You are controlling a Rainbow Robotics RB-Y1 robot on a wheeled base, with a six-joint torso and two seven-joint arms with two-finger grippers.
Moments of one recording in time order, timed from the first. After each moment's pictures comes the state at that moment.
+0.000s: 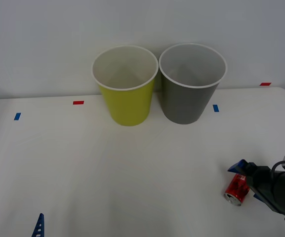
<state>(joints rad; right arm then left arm) 0.25 -0.41 -0.11 -2.24 -0.56 1.37 0.72 1.07 0.35 -0.15 -1.99 0.14 -0.67 -1.46</state>
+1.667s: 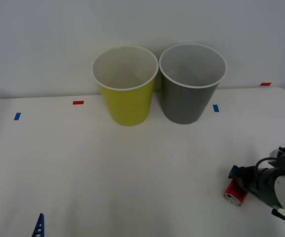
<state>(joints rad) 0.14 -0.37 -0.01 -2.13 -0.32 1.47 0.82 1.07 0.35 -0.15 -1.99 0.14 -0.67 -1.46</state>
